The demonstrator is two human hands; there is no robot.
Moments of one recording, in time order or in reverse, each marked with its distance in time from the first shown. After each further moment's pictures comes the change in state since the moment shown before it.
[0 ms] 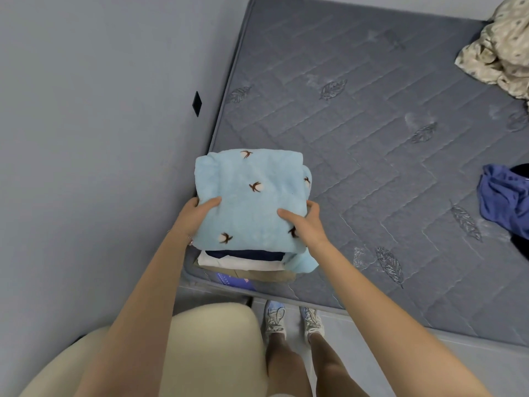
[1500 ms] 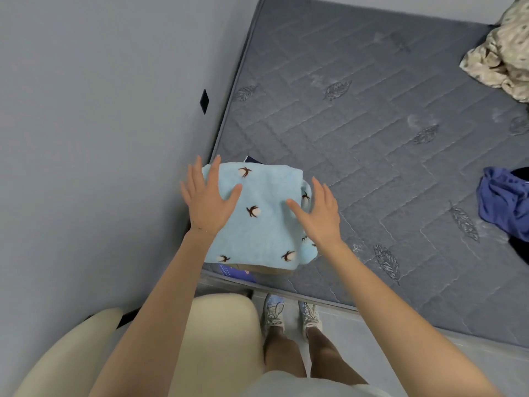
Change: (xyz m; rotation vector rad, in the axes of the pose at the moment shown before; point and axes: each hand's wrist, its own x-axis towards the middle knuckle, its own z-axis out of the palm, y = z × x) left_hand -0.047 0.016 0.036 0.734 0.482 0.610; right_hand -0.025 -0.010 -0.020 -0.638 0.210 -0.360
